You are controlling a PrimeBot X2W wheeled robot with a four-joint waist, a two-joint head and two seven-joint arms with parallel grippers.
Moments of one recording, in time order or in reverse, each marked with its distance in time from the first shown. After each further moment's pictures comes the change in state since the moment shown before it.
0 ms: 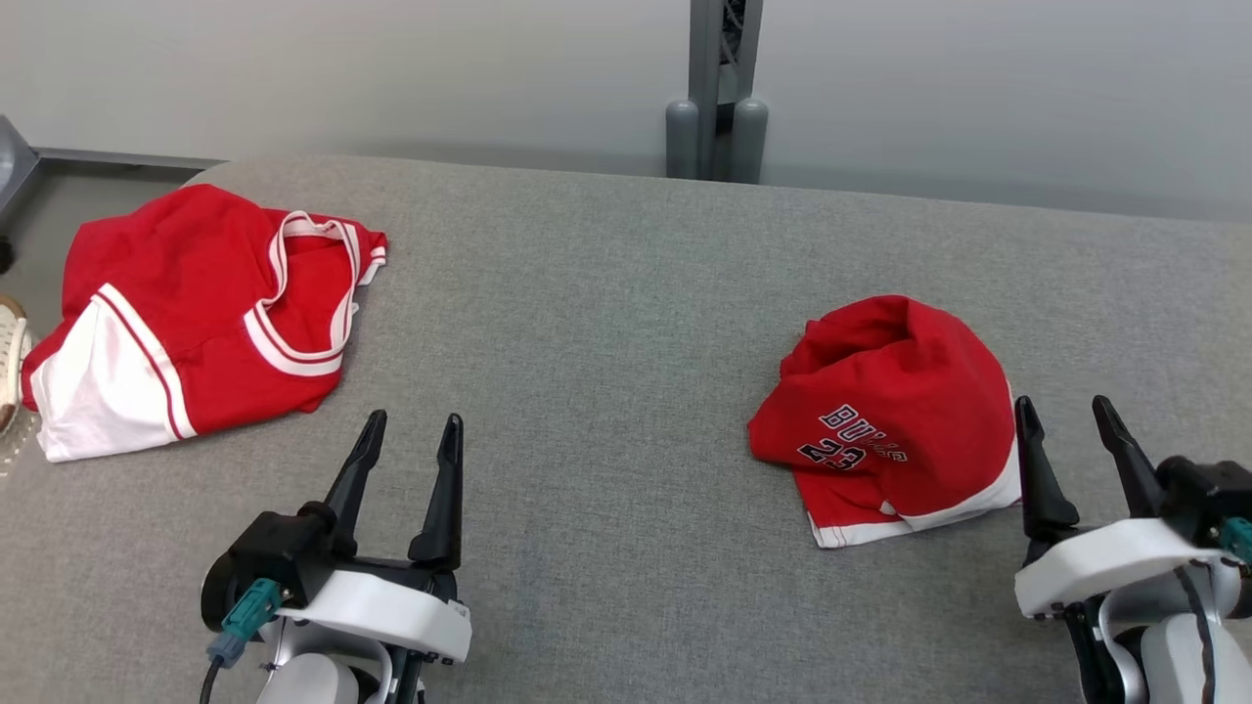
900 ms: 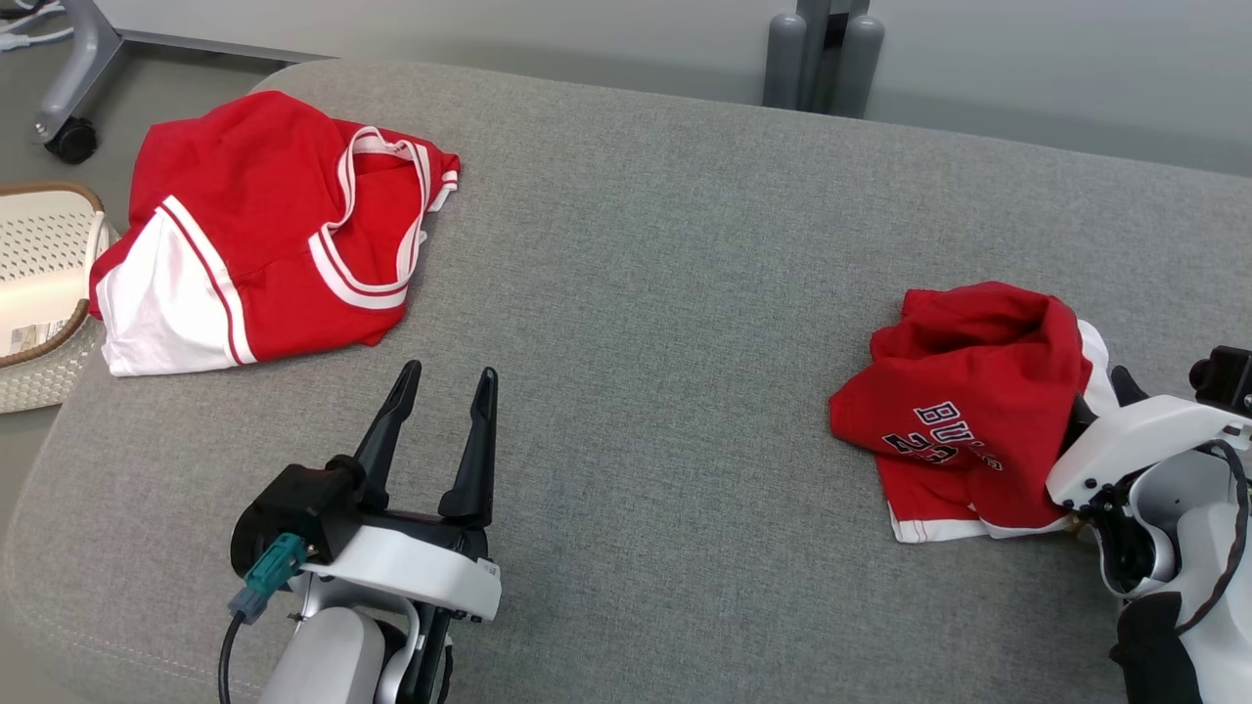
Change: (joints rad) left arm -0.080 -0.002 -0.070 0.001 -0.047 0.015 0.000; right arm -0.309 -0.002 -0.169 0.364 0.096 0.000 0.251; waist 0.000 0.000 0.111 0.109
